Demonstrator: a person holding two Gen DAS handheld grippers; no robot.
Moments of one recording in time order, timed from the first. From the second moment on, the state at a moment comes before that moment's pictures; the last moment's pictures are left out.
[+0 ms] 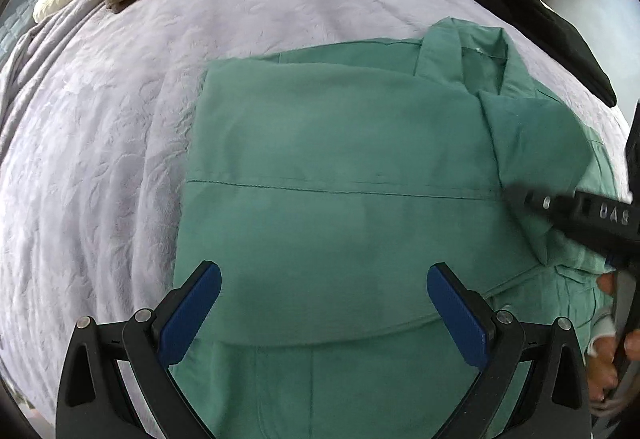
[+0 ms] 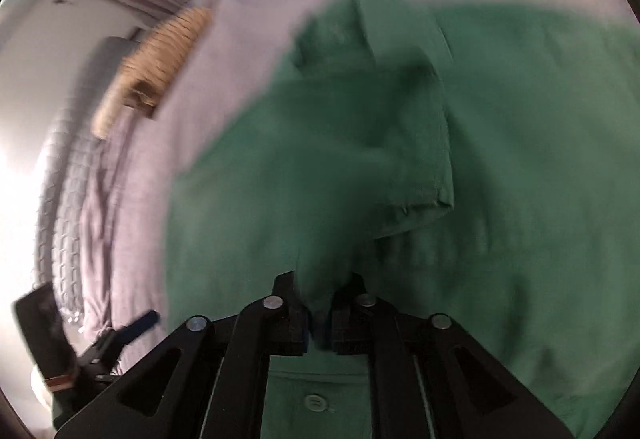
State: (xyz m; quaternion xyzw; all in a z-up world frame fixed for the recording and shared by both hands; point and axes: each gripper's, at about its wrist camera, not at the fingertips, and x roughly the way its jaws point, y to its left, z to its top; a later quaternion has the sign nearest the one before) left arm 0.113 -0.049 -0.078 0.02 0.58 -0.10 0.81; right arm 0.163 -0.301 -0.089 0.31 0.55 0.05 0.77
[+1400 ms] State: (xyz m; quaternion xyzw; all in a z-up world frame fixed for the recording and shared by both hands) left arm 0.146 -0.138 -0.090 -0.06 0.60 -0.22 0.77; right arm -0.011 -0.489 -0.062 0.55 0.37 -0.16 0.73
